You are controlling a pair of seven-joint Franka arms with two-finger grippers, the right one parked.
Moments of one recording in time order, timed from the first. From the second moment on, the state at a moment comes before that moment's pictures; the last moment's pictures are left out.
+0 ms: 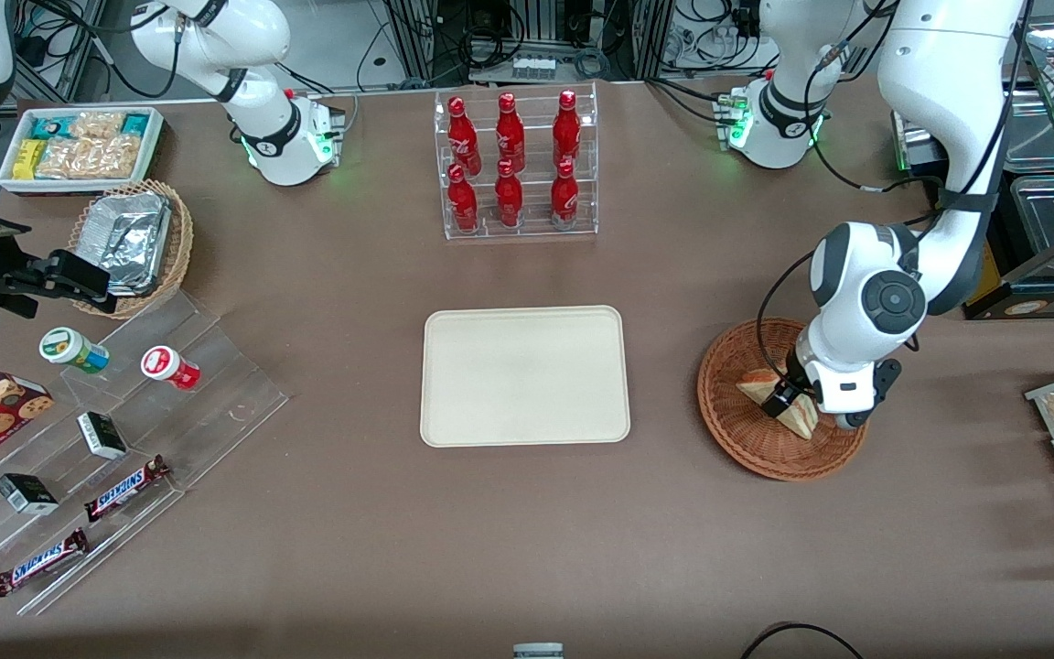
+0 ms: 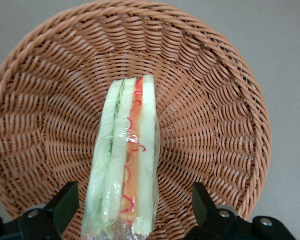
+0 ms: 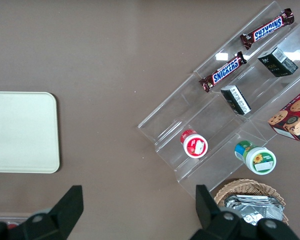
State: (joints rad) arm -0.15 0.35 -0.04 -2.05 0.03 2.40 -1.04
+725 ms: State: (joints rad) arm -0.15 0.37 -0.04 -2.06 0.06 2.41 -1.05
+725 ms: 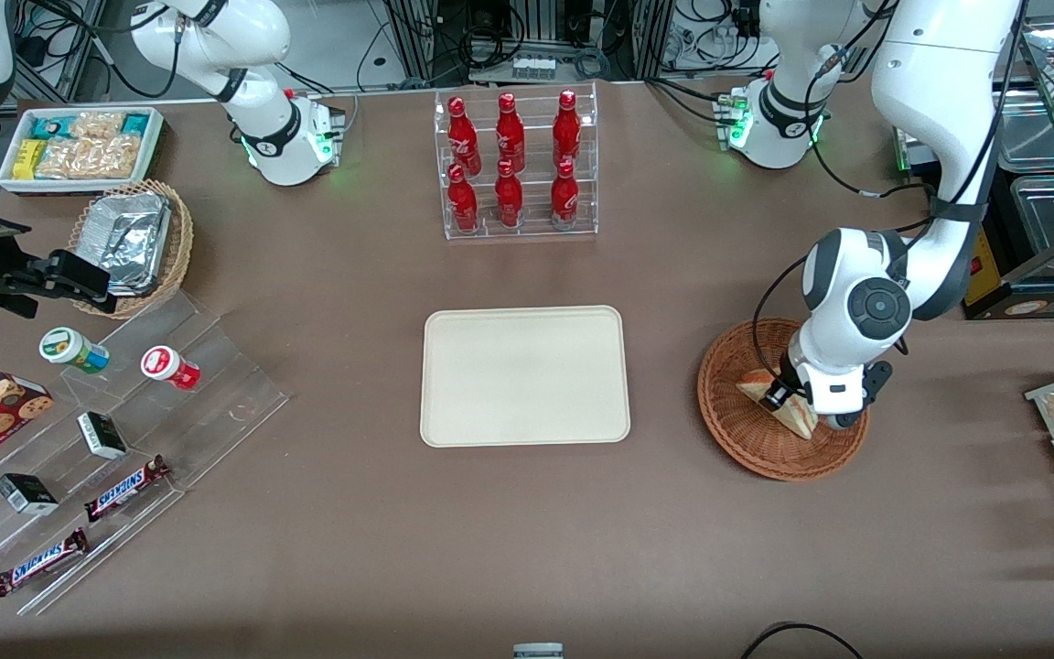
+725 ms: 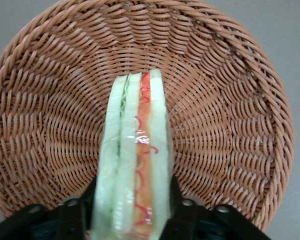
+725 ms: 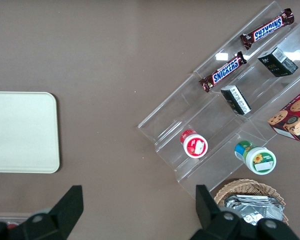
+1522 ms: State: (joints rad) arm -0.16 0.31 -0.05 -1.82 0.06 2.03 -1.05
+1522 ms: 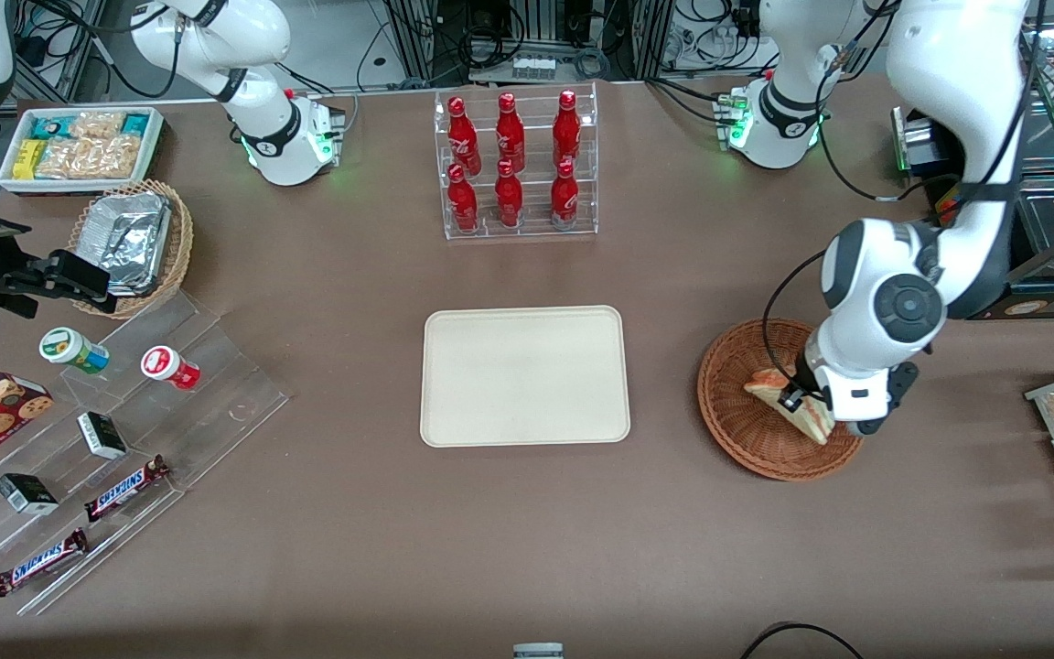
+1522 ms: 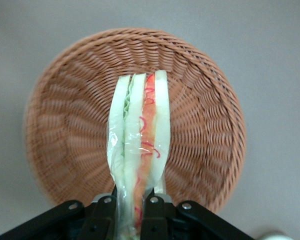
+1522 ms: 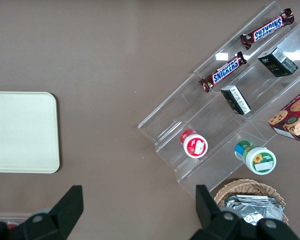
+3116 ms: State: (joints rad) arm -0.72 0.77 -0.09 -1.43 0.14 2.17 -1.02
